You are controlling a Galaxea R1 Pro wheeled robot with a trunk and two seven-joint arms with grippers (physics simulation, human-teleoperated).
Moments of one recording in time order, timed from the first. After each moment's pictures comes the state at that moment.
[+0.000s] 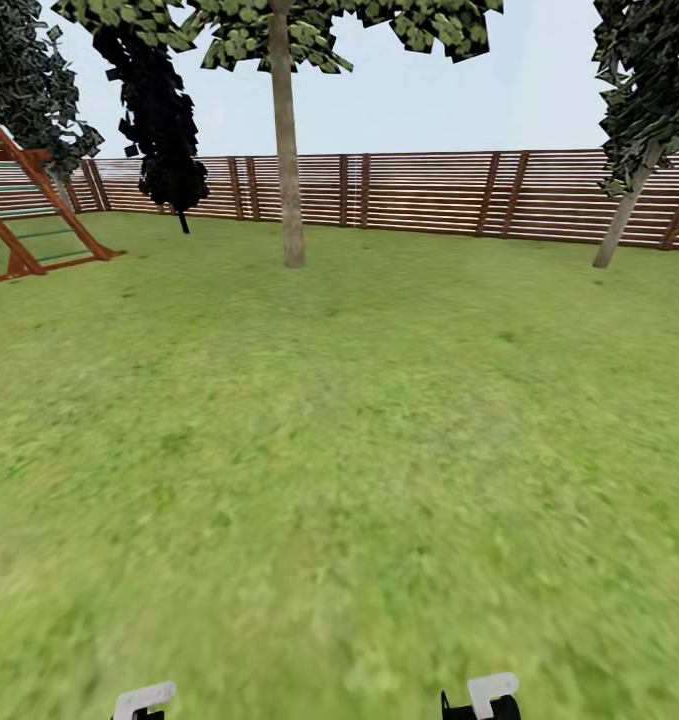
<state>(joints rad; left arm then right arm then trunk) -0.31 0.10 0.25 -0.24 -0.05 -0.28 0.03 -0.41 0.02 0.09 -0.03 0.15 -0.46 -0.22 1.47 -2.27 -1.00</state>
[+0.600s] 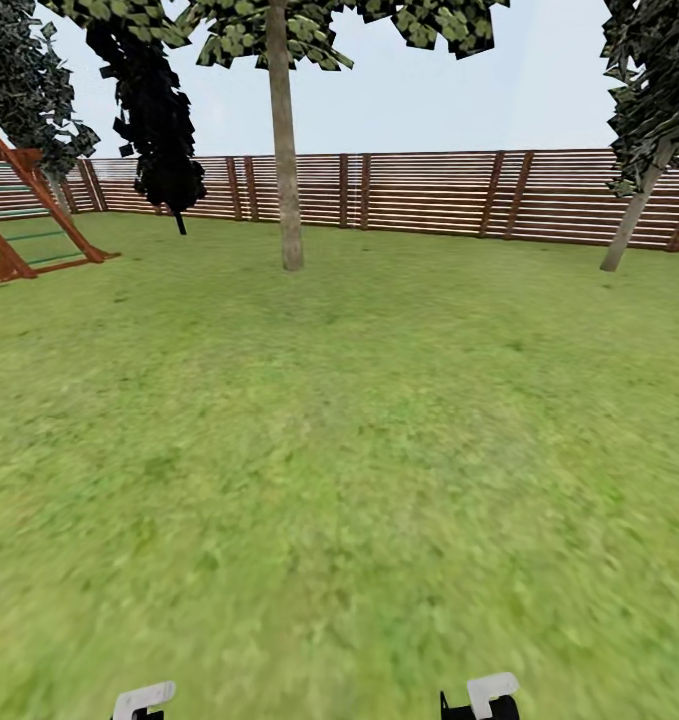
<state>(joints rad) -0.31 0.10 0.25 -0.24 -0.05 -0.28 0.03 -0.41 0.02 0.09 -0.03 0.15 -0.46 -0.22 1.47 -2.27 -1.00</state>
